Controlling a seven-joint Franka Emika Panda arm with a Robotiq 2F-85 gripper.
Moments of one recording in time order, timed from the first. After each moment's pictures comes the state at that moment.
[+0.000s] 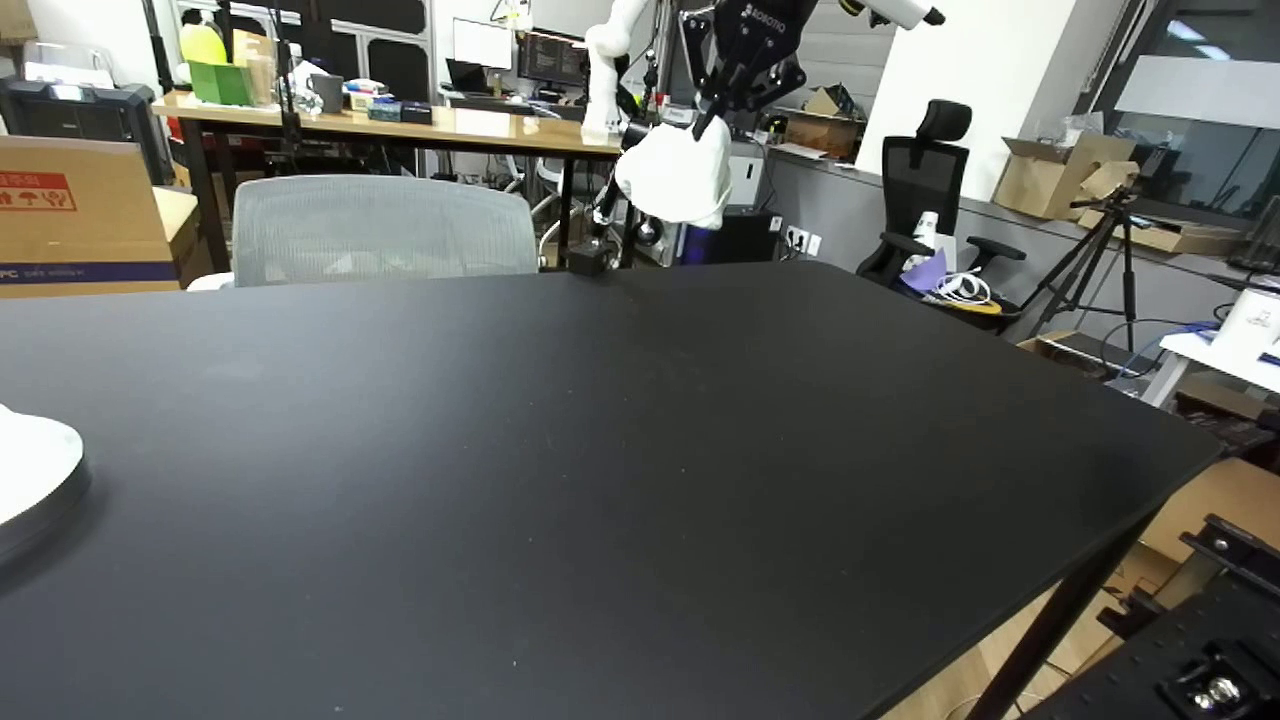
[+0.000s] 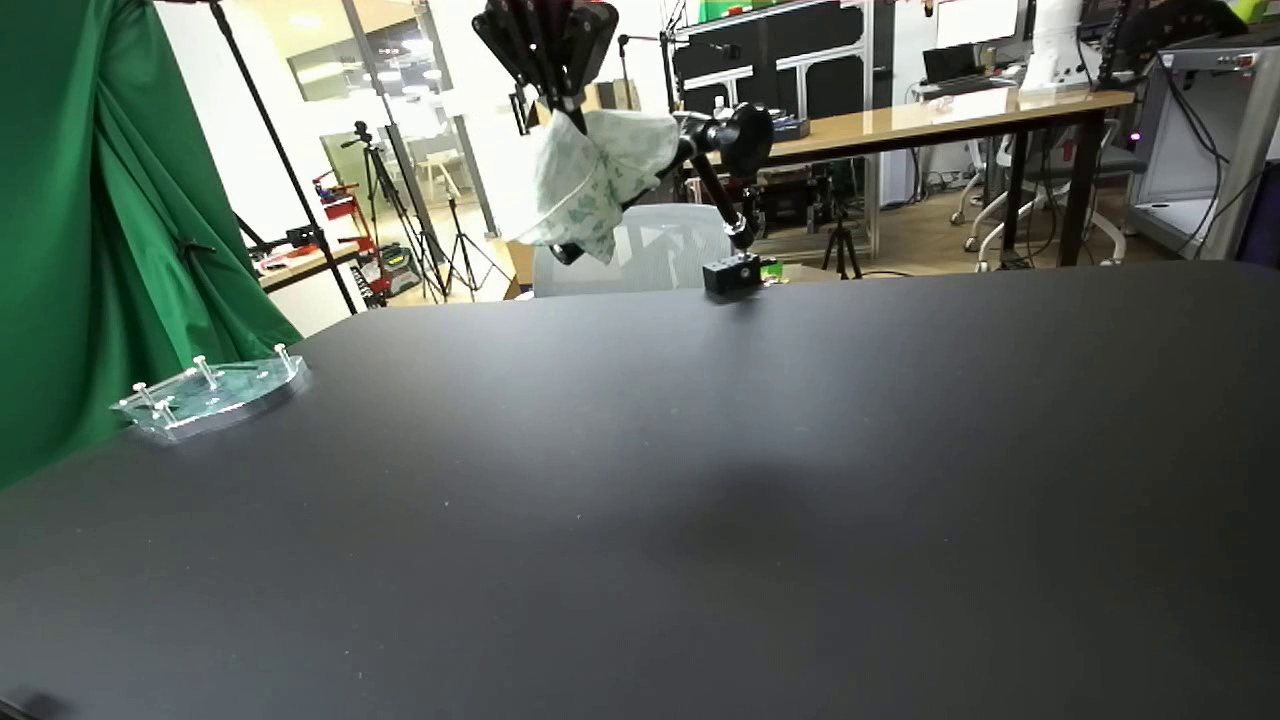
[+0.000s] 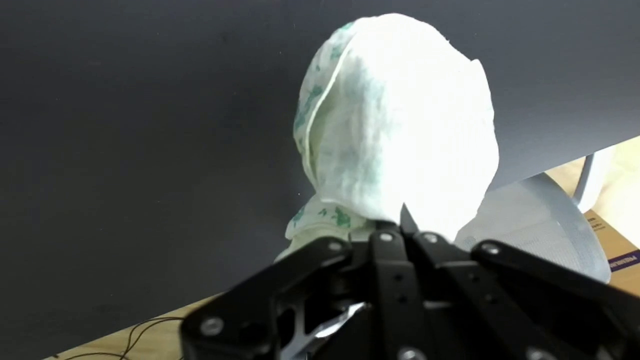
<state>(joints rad) -0.03 0.05 -0.01 -2.30 0.35 2.69 -0.08</state>
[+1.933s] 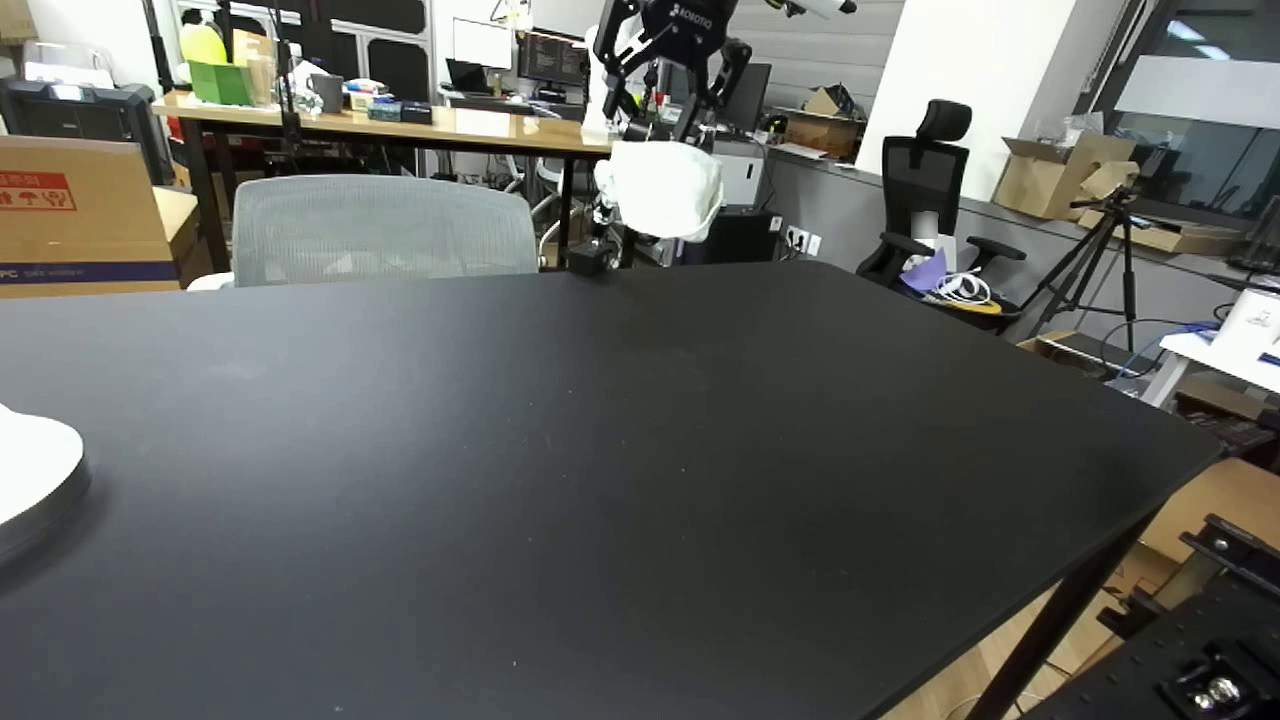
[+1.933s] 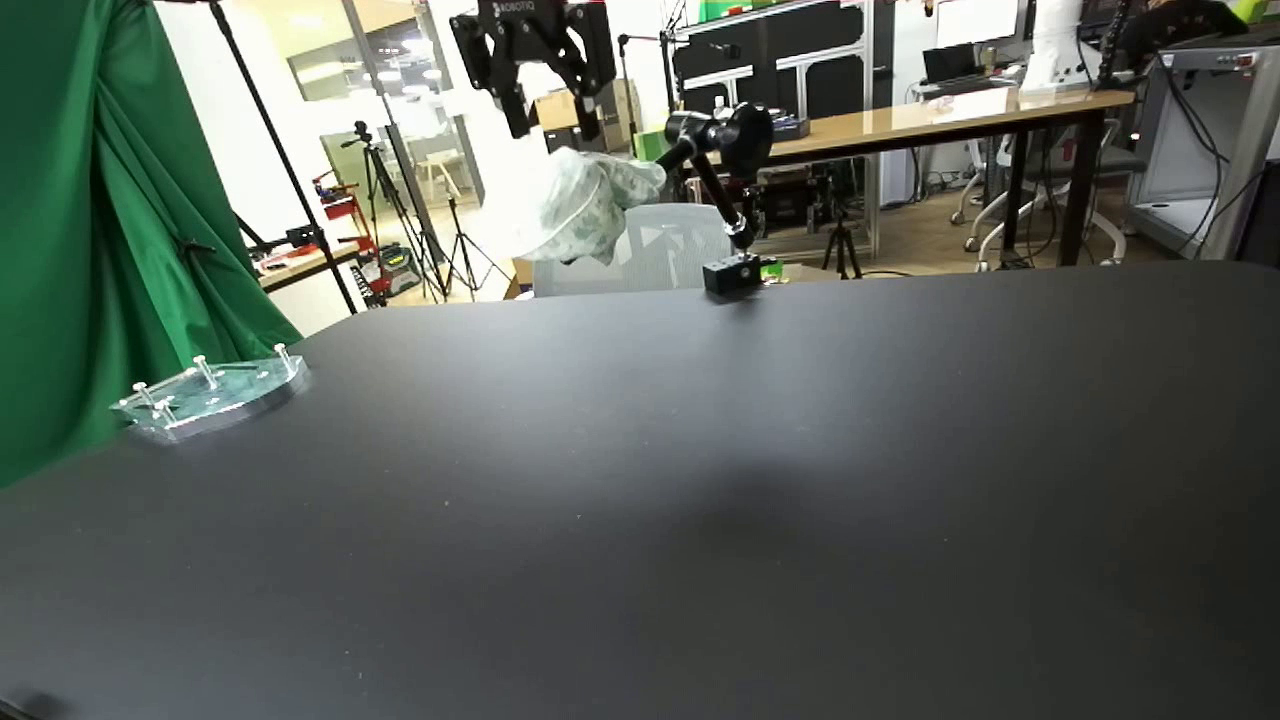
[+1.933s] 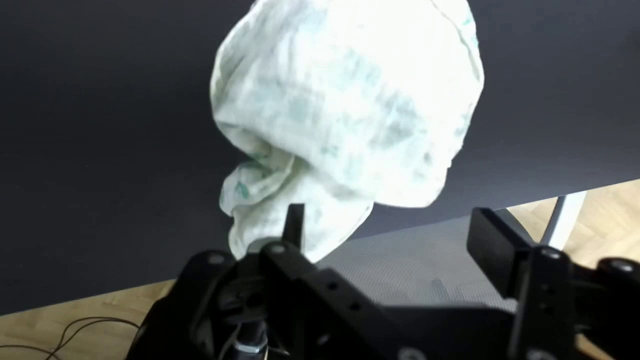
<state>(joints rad) -0.01 0.19 0.04 -2.09 0.23 2.57 -0.08</state>
